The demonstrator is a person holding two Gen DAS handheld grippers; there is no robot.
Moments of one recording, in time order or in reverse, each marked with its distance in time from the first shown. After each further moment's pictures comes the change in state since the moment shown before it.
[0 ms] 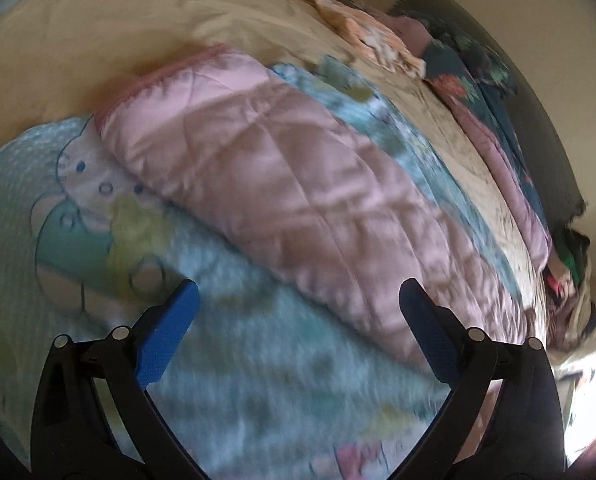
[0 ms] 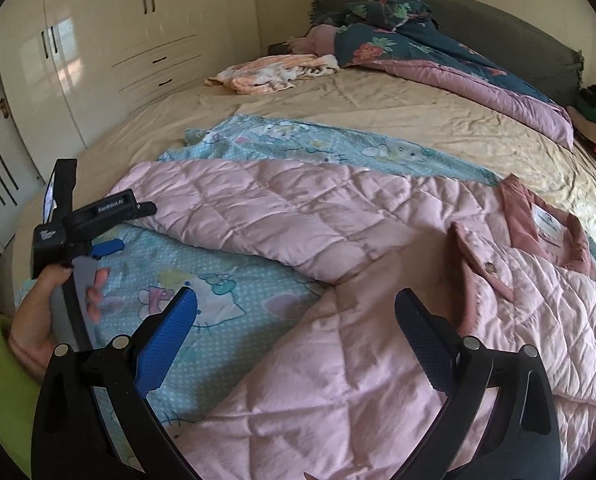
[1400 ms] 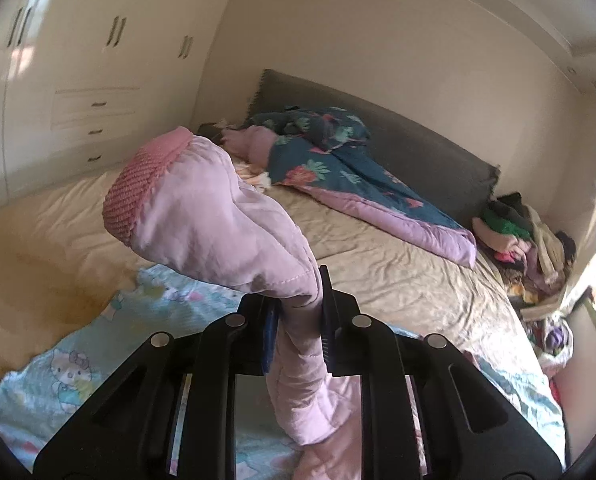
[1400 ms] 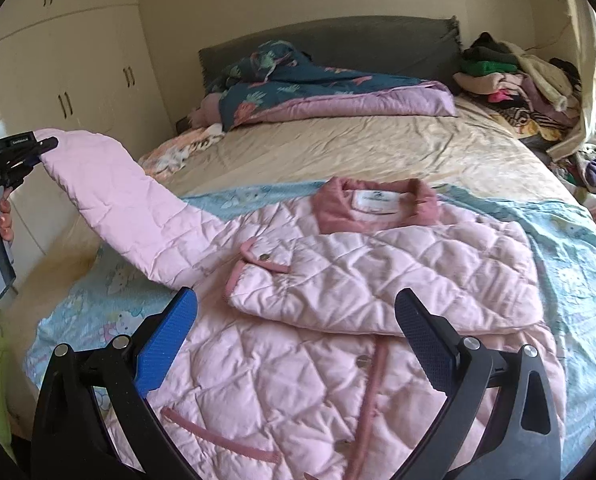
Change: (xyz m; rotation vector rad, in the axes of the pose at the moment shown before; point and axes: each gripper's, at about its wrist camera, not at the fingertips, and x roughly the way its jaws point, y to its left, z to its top) left arm -0.207 -0.251 -0.017 0.477 -0.397 -0.206; right arm -0.177 -0.163 -0.072 0.313 -0.203 -0.174
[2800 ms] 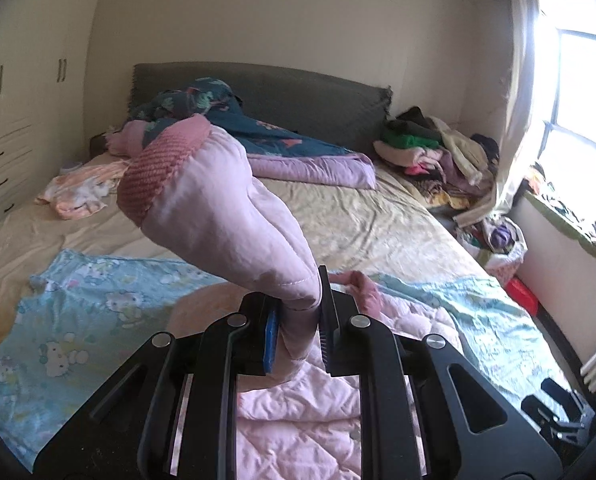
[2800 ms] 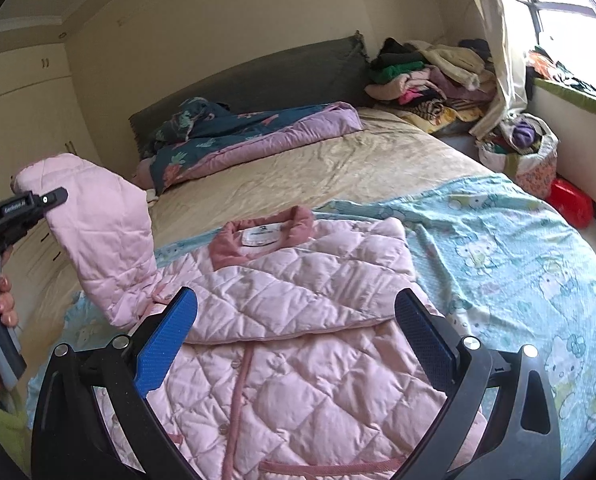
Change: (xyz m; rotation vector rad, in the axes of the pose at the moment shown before) left arm -0.002 -0.200 -0.107 0.304 0.117 -0.267; right arm -0.093 -0.141 -0.030 0.233 -0.151 -0.162
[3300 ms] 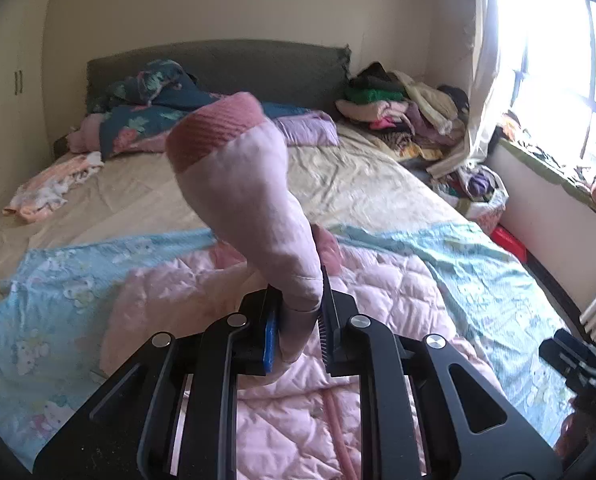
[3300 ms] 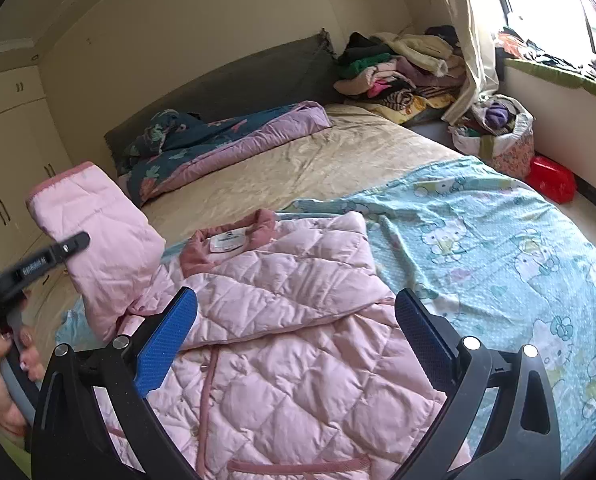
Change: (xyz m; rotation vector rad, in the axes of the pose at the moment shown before) left arm 0.043 -0.067 -0.048 0.121 0.112 -0.084; right arm -0.005 -0.046 -0.005 0.092 -0.008 -0.058
